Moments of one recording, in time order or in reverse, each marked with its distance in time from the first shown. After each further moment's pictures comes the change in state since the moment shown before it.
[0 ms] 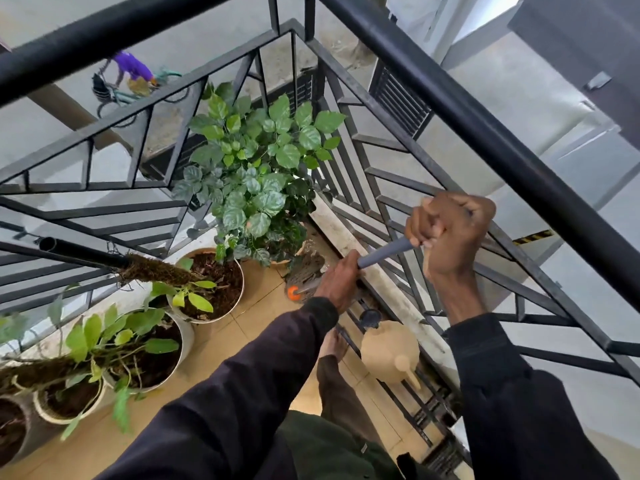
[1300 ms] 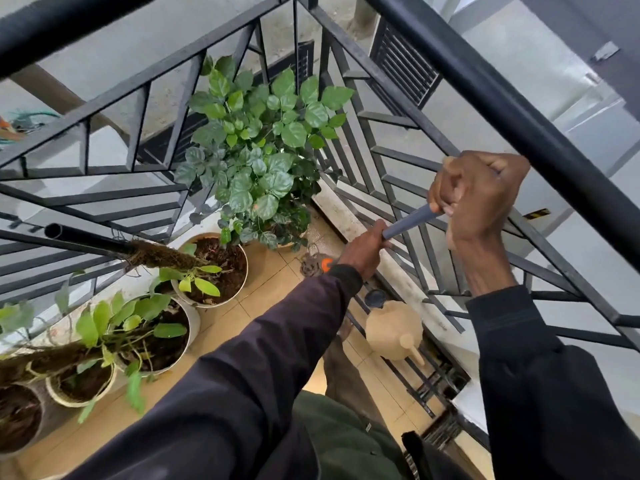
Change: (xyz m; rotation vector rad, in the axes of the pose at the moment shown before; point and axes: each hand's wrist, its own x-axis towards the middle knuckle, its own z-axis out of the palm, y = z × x) left_hand 0.031 0.016 0.002 -0.093 -0.026 0.000; right_hand 0.005 -0.017 0.016 -0.173 0.106 -0.063
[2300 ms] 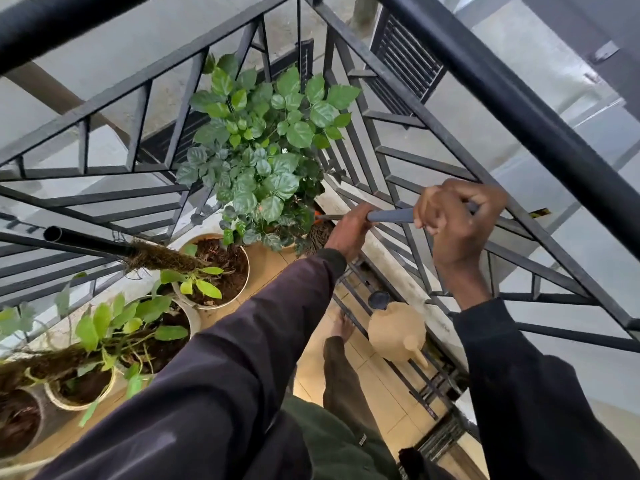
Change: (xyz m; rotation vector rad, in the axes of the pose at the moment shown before) left_hand 0.034 -0.040 -0.027 -0.076 0.140 0.074; right_hand -0.022 0.030 0.011 -0.004 -0.124 -0.103
